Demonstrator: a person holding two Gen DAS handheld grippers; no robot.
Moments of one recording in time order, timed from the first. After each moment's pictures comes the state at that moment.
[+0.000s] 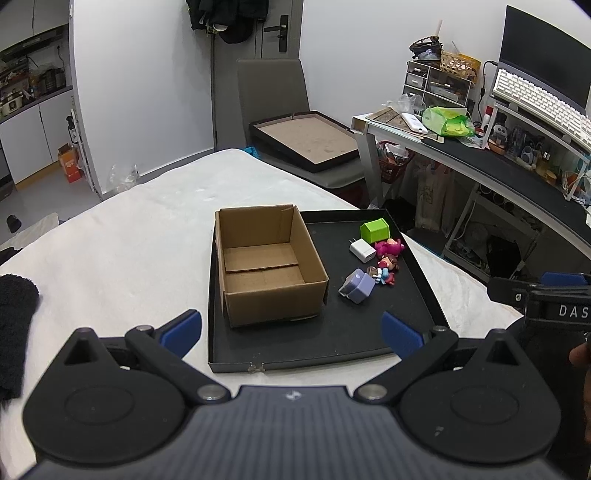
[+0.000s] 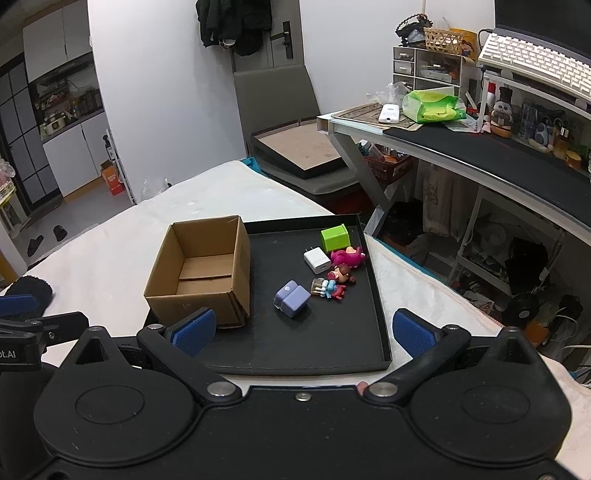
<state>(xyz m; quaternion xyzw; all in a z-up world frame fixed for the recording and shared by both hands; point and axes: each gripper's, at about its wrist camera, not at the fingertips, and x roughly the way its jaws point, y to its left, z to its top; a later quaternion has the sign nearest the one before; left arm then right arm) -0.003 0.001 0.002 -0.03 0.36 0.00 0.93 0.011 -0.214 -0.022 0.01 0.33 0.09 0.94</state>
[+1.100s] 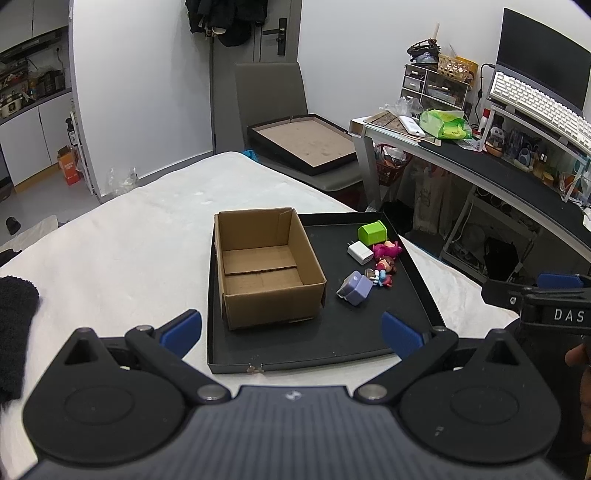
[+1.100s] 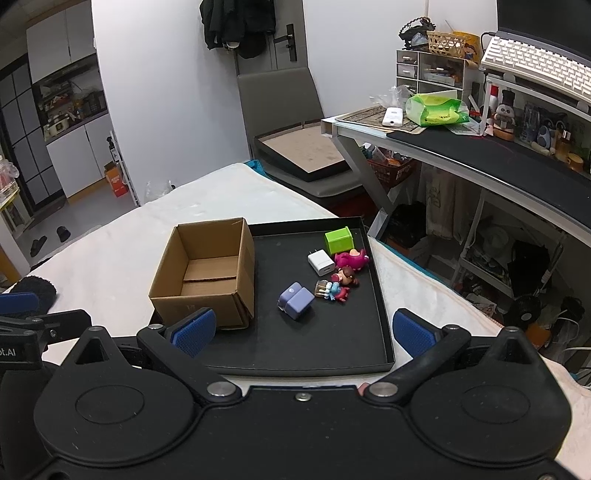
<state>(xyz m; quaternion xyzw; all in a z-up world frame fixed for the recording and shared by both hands) -0.006 -0.001 0.005 -0.03 0.36 0.00 0.93 0.009 -0.214 -0.020 0.01 0.33 0.10 0.94</state>
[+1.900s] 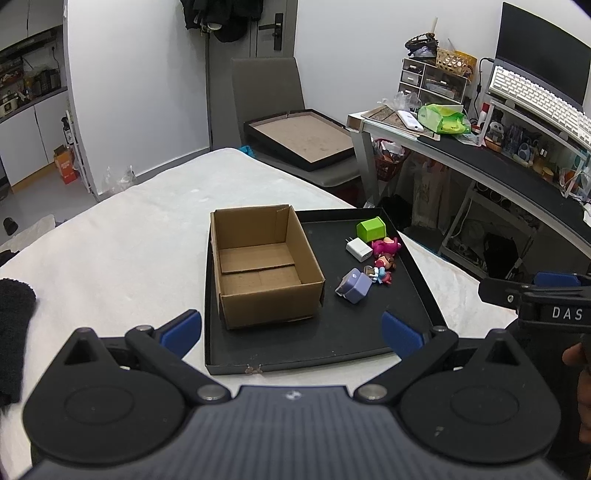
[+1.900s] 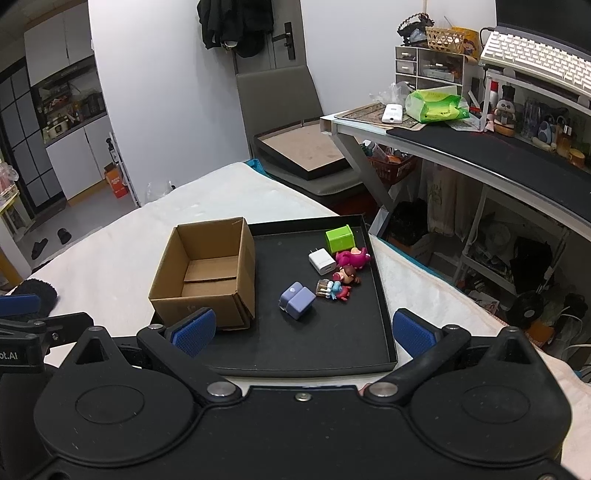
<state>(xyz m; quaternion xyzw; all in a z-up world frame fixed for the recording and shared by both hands) 0.001 -0.003 0.001 -0.02 0.37 0.00 0.93 0.014 -0.215 -0.023 0.01 0.33 0.10 0.94</state>
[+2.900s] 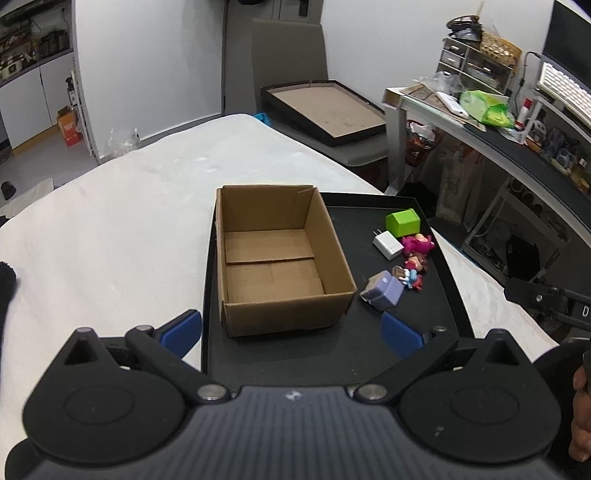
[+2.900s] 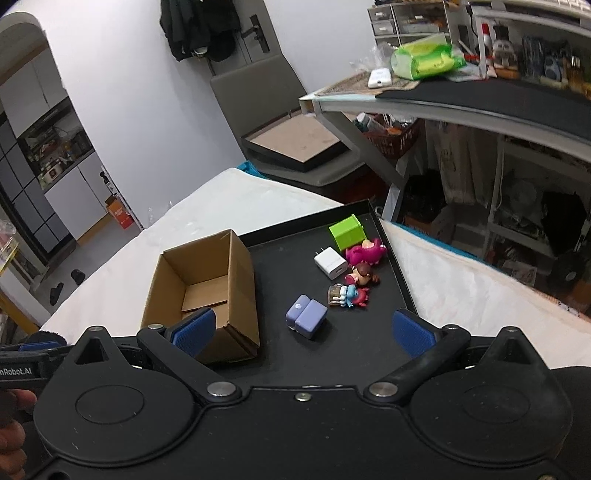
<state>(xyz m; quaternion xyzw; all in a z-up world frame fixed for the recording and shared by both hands) 0.085 0.028 -0.041 -0.06 0.42 0.02 0.91 0.084 -0.234 -0.069 0.11 0.35 0.11 0.92</state>
